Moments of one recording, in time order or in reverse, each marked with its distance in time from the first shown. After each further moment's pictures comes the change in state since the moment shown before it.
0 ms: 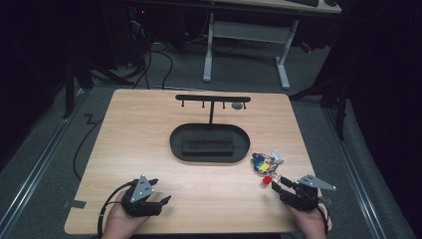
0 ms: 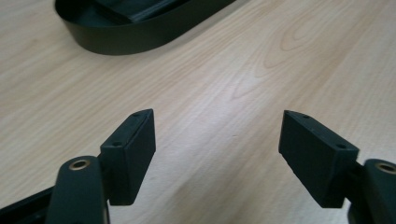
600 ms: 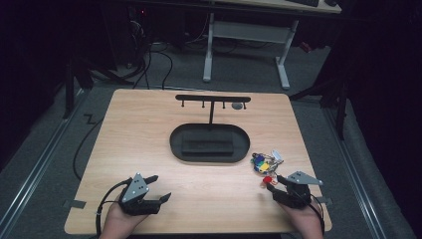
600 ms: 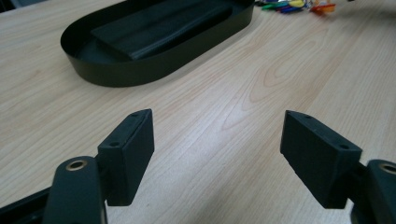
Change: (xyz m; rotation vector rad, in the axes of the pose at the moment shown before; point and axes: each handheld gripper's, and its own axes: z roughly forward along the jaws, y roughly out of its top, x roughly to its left) left arm 0.002 0.006 -0.009 -0.130 -0.055 -0.027; right arm 0.021 0.016 0.011 0.105 -0.072 -0.137
